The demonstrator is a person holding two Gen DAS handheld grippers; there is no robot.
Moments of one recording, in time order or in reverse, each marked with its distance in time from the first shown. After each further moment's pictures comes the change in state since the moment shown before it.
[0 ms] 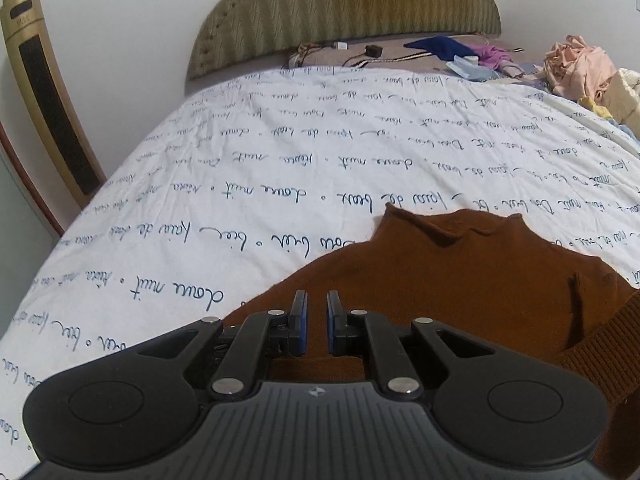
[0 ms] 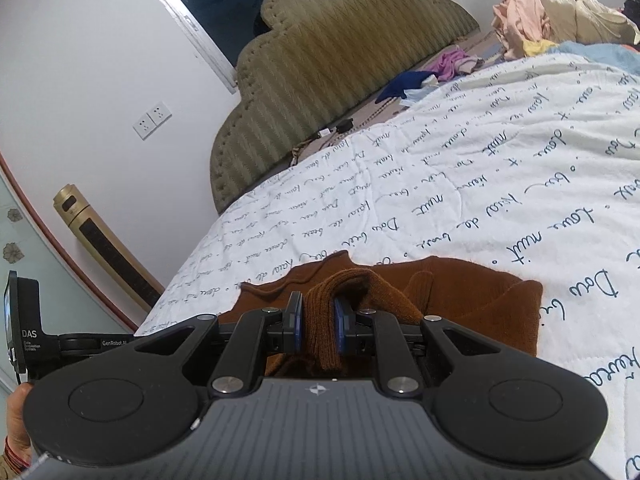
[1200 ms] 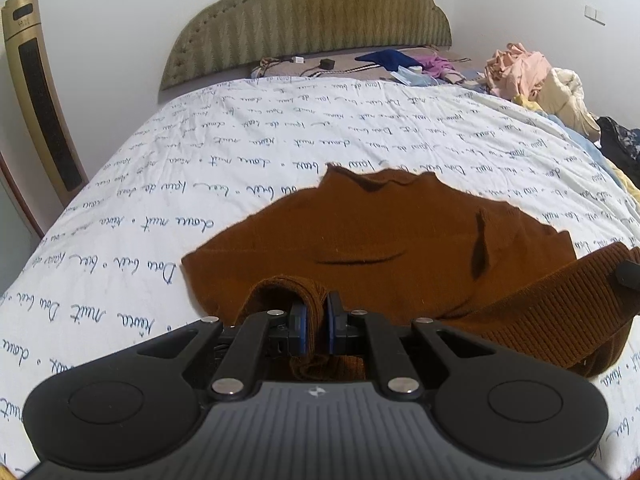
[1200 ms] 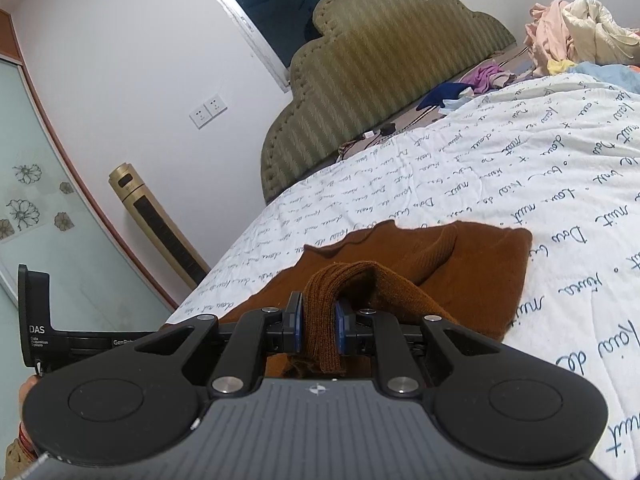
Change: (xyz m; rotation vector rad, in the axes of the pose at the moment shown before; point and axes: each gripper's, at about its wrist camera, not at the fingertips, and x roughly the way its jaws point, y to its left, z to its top) left arm -0.110 0.004 -0.081 0.030 -0.055 -0.130; right arm -0.106 0.034 -0.050 -0.079 -0.016 0.106
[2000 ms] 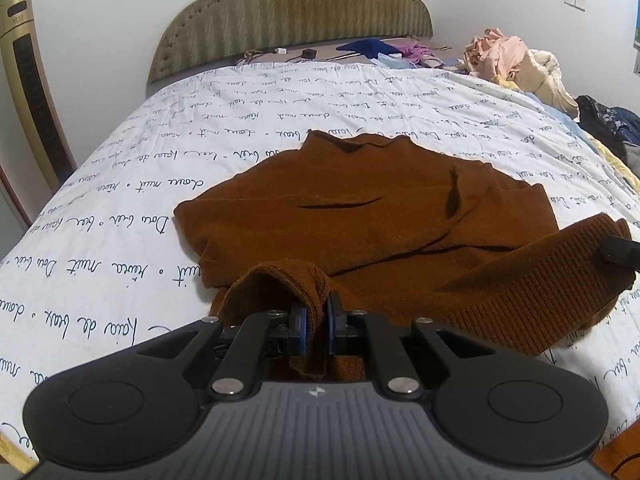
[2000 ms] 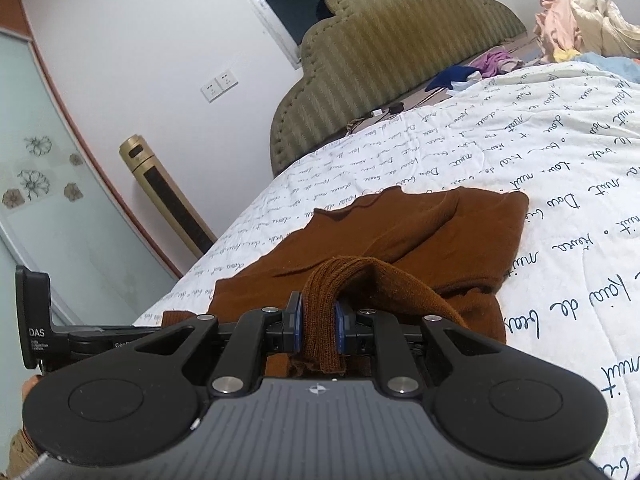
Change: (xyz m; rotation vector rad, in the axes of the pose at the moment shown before) left arm -0.025 -0.007 -0.054 0.036 0.015 -0.037; right arm -0.029 0.009 -0.028 -0.025 0.070 0.018
